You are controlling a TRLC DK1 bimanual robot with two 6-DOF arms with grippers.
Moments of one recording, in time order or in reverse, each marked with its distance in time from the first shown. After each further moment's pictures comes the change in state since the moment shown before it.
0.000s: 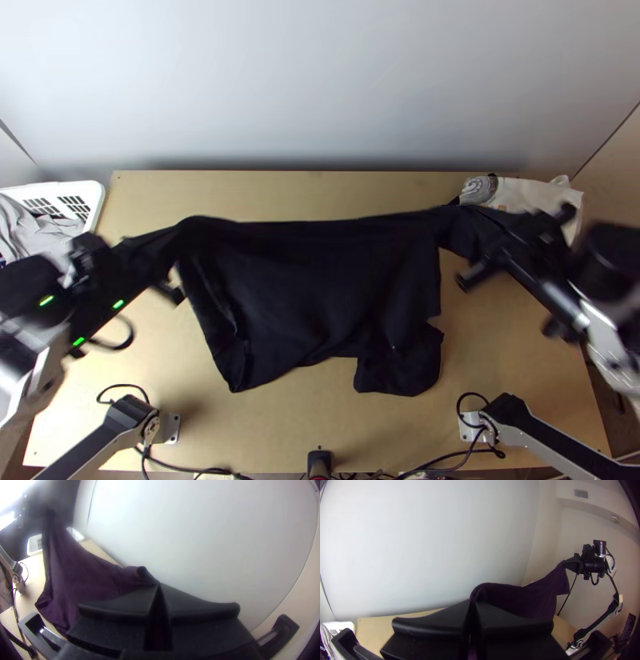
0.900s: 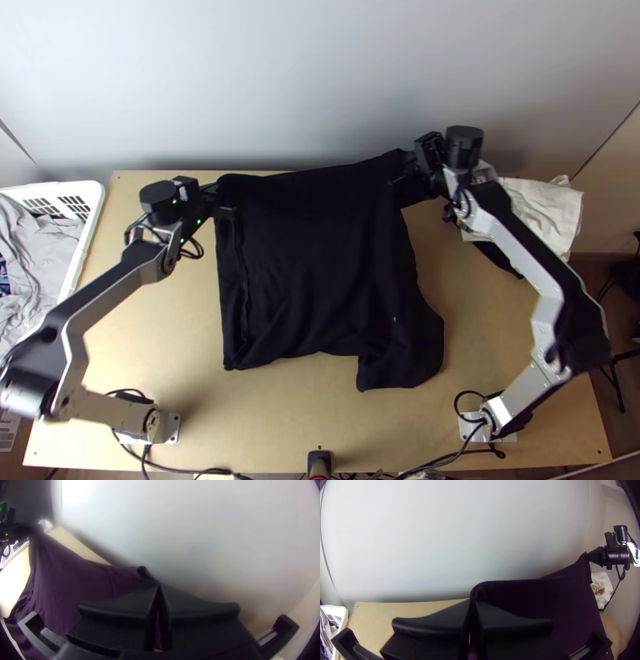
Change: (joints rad) left arm 0.207 0.795 -0.080 0.725 -0.057 0.054; right arm -0.241 0.835 0.175 0.473 -0.146 0.057
